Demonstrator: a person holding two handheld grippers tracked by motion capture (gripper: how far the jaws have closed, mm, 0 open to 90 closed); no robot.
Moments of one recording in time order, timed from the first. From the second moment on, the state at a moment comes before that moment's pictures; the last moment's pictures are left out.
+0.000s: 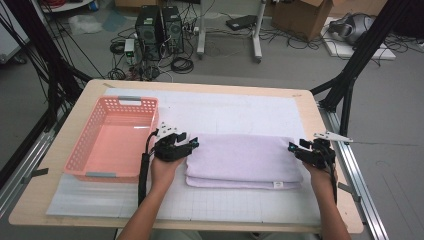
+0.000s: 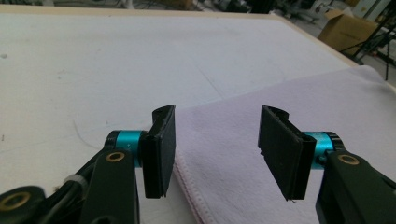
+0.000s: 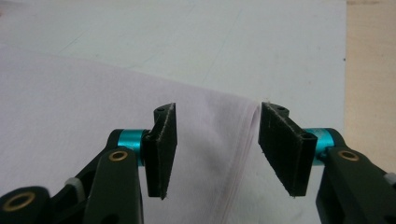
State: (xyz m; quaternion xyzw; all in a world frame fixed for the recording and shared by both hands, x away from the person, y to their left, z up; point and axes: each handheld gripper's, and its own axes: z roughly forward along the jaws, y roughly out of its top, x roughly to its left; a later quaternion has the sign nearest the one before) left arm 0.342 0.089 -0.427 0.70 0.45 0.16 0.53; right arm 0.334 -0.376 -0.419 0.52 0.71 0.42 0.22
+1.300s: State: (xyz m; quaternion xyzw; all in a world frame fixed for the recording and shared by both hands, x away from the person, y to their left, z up) left arm 0.260 0.112 -0.439 0.73 0.42 0.10 0.53; right arm 0.244 -0.393 -0.428 0.48 0.75 0.43 0.15
